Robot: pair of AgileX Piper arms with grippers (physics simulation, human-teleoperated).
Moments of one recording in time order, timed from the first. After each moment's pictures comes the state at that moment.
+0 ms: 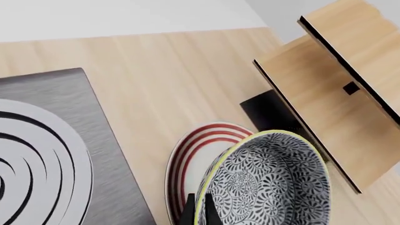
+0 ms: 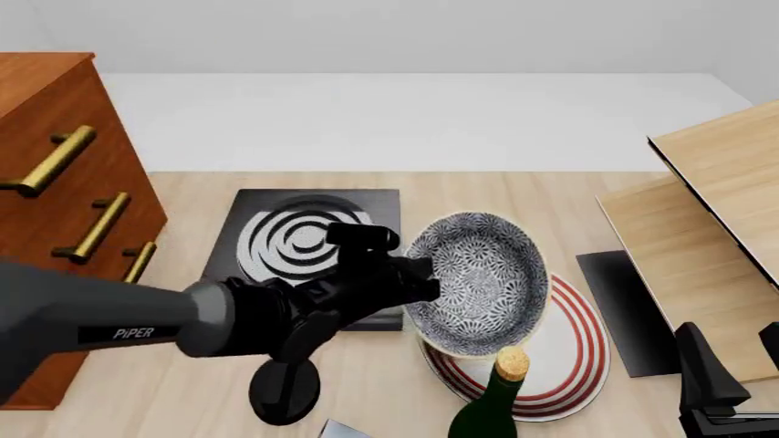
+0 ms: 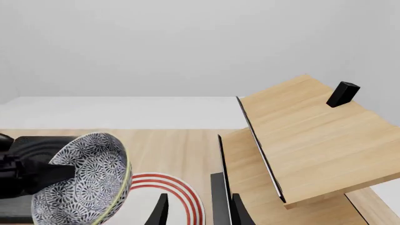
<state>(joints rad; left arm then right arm) -0.77 1.81 -0.88 -0.45 -0.45 0.00 0.01 0.00 0.00 0.00</state>
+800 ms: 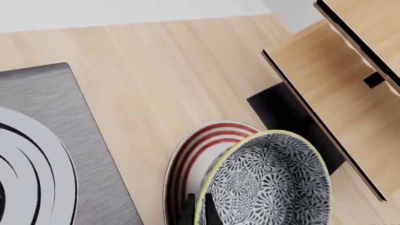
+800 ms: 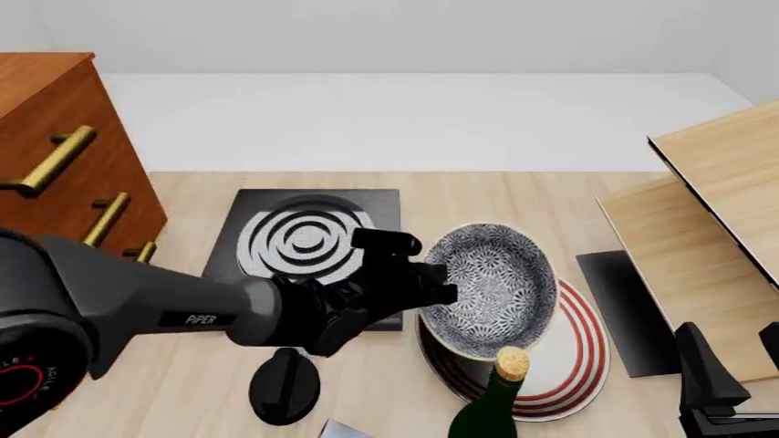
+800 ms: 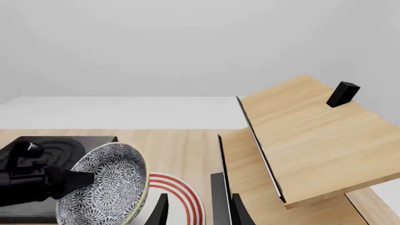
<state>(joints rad) -0.78 1.96 -0.99 -0.44 -0.44 0.00 0.01 0.00 0.00 0.00</state>
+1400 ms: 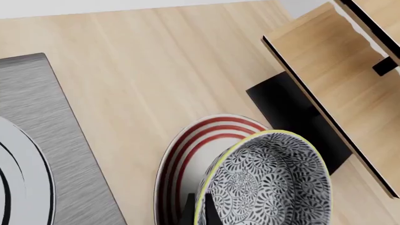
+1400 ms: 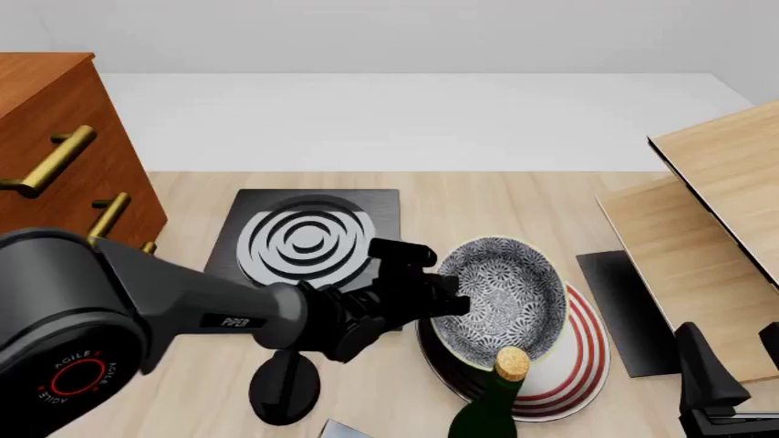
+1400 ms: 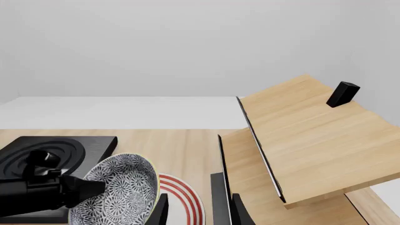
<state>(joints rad) -0.81 2.04 -1.05 -0.44 -0.43 0.00 0.01 0.00 0.00 0.00</state>
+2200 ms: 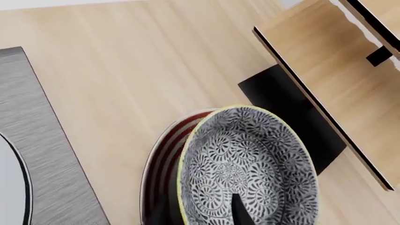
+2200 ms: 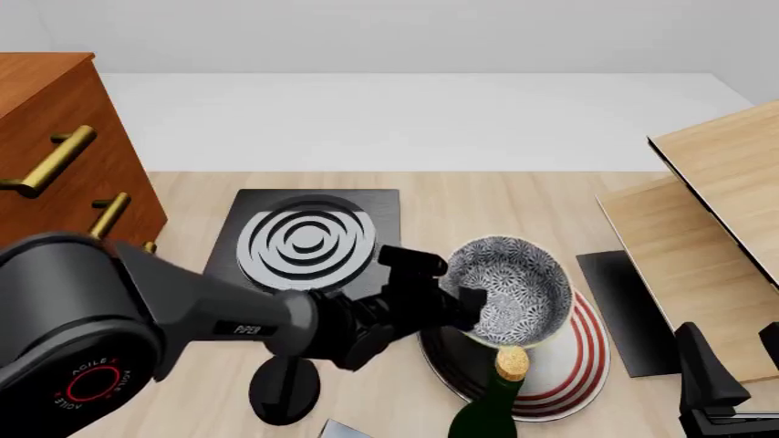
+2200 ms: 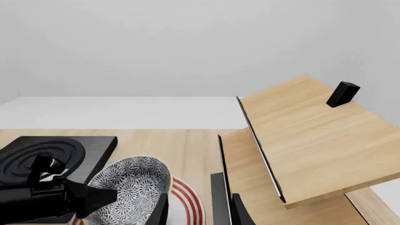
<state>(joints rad) -0.84 2.07 -1.06 -0.44 -0.43 0.00 0.01 0.00 0.00 0.00</state>
